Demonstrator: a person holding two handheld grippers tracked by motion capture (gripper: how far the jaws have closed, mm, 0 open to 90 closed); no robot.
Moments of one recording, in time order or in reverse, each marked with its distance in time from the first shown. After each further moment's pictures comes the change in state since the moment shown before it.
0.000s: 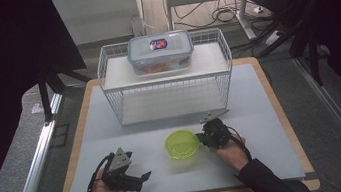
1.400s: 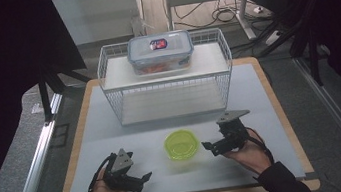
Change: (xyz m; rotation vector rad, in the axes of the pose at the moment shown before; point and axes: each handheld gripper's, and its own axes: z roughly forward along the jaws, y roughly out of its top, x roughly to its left) left arm -0.002 -0.001 0.004 0.012 0.011 0.033; right arm -0.002 -0.010 -0.055 -0.082 -0.068 -0.068
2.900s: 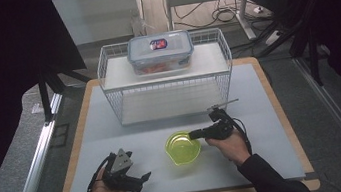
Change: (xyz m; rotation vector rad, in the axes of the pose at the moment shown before) left arm 0.000 0.000 -0.003 -0.002 0.010 0.016; right arm -0.016 0.021 0.045 0.051 0.395 0.409
